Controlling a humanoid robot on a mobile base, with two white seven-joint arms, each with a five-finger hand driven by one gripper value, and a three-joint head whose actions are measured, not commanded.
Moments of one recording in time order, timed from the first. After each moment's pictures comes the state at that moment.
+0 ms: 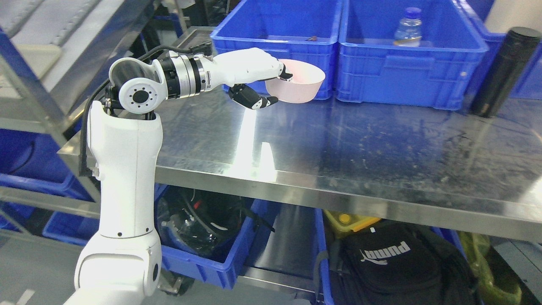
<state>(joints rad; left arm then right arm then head) -0.83 0.08 -0.02 -1.52 -0.63 -0.50 -1.23 0.00 0.00 0.05 0.00 0.05 -0.08 -0.03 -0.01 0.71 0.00</state>
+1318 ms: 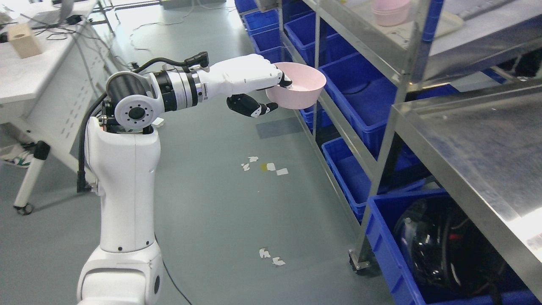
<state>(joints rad) -0.75 0.07 0.01 -1.59 -0.62 -0.55 -1.22 0.00 0.00 0.05 0.00 0.05 -0.08 -0.03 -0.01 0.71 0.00</state>
